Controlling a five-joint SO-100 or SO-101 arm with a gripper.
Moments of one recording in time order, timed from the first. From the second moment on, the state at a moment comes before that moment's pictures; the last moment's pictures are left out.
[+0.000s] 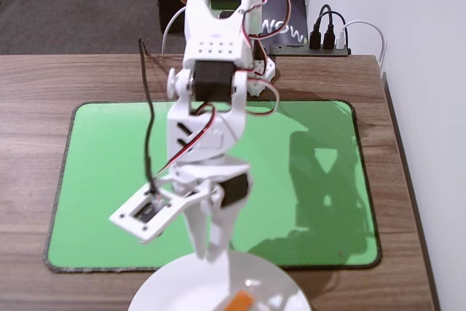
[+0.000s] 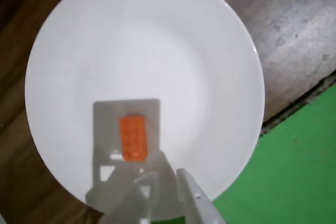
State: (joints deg) arm 3.5 68.8 65.8 60.9 -51.6
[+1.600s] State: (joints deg) arm -1.9 163.3 161.5 54.1 -9.4
